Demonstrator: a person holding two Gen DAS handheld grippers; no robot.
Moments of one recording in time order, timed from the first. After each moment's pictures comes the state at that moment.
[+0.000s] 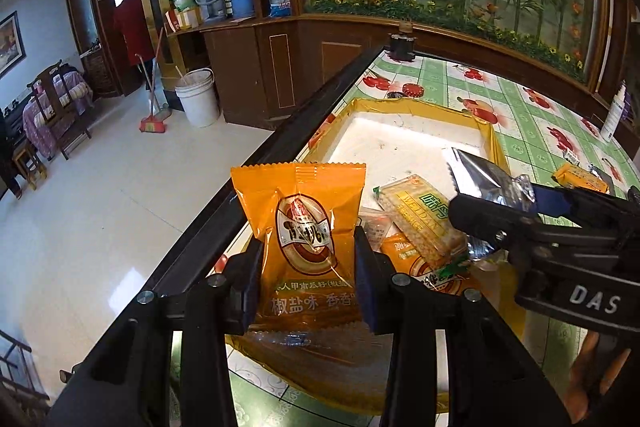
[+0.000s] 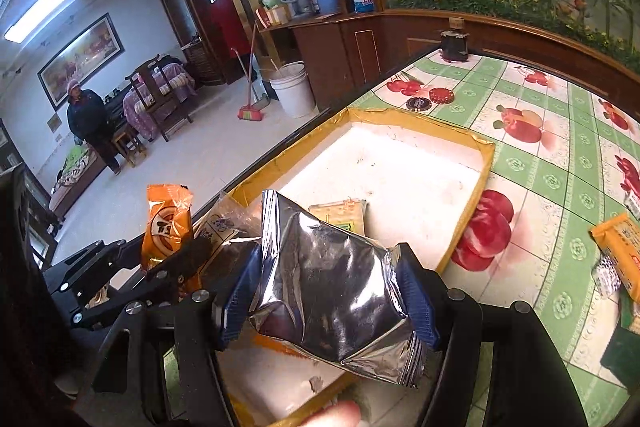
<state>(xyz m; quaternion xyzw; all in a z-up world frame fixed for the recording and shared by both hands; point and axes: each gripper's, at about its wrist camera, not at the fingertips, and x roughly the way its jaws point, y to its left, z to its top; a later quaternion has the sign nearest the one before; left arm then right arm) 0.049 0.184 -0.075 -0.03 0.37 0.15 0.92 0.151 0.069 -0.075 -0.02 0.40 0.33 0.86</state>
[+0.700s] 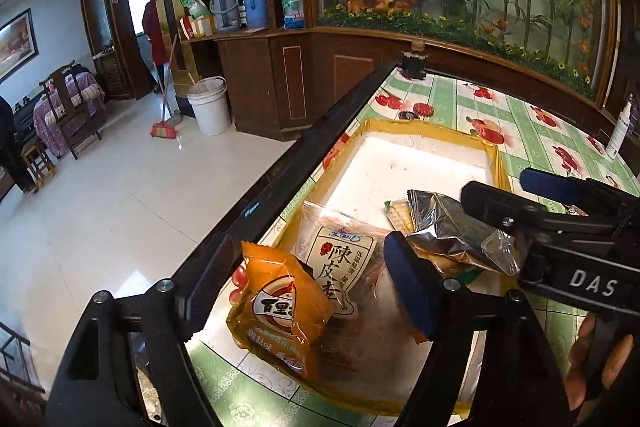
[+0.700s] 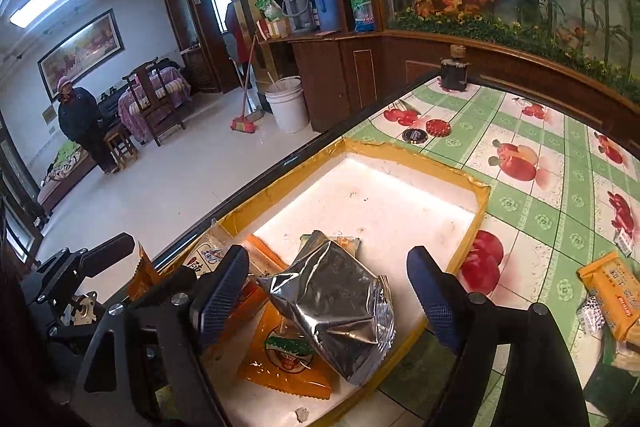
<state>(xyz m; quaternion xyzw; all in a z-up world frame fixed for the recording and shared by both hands) 0.041 0.188 -0.057 -0.03 0.34 0.17 0.92 0.151 0.066 -0.056 -0.04 0.35 0.32 0.88</state>
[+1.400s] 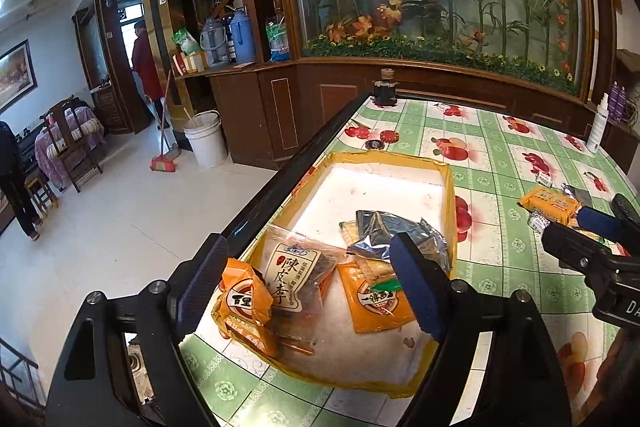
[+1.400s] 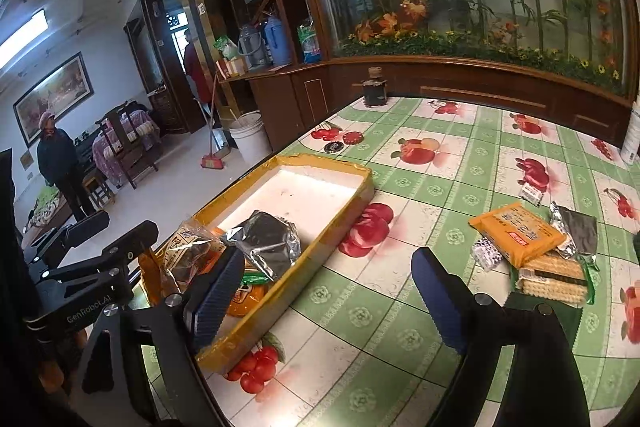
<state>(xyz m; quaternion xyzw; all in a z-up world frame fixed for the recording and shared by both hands) 0.023 0.137 -0.021 0.01 0.30 0.16 0.94 0.100 -0.053 -0.032 0.02 0.32 0.25 0.91</state>
